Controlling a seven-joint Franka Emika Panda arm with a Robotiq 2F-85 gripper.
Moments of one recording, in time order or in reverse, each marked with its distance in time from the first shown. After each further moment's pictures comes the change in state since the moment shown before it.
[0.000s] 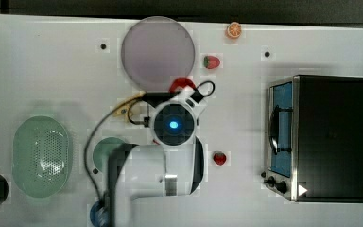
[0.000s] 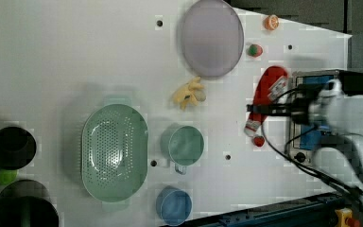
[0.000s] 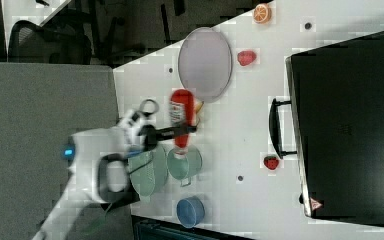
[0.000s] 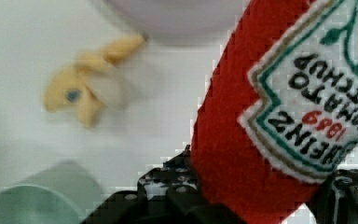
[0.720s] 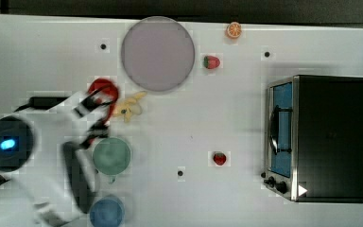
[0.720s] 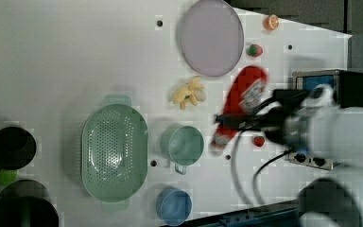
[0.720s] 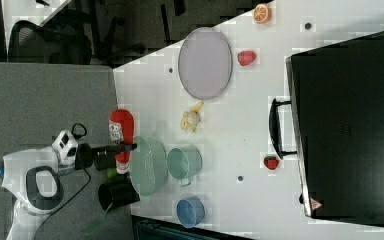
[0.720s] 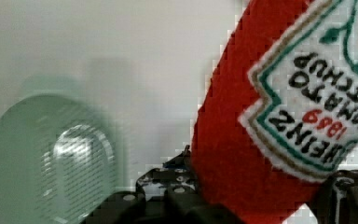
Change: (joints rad) arm 0.056 -0.054 0.351 0.178 -0.003 -0.237 0.459
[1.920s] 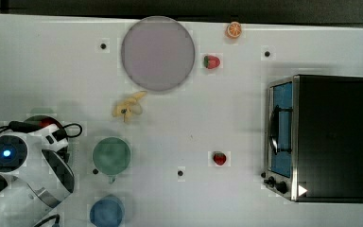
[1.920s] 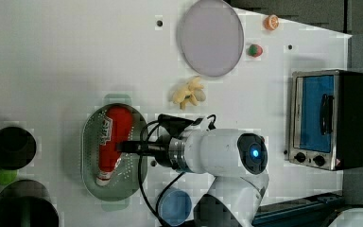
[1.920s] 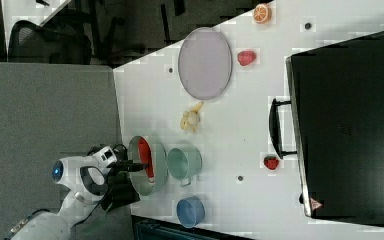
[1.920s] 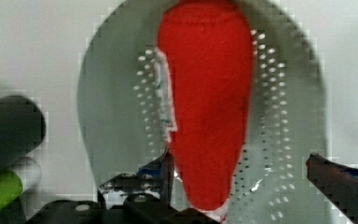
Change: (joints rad) arm 0.103 0.457 0.139 -0.012 -0.082 0.411 0.444
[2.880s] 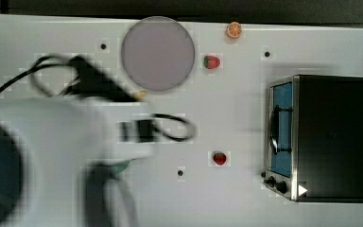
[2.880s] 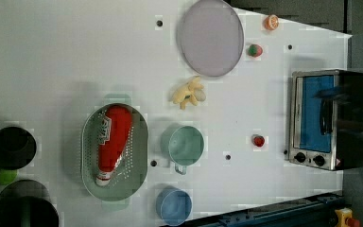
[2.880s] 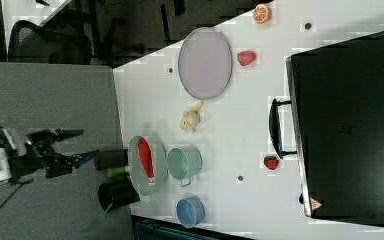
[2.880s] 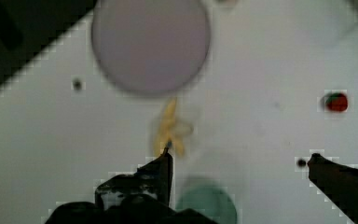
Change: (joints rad) arm -0.226 -0.668 -0.298 0.298 0.044 -0.797 0.039
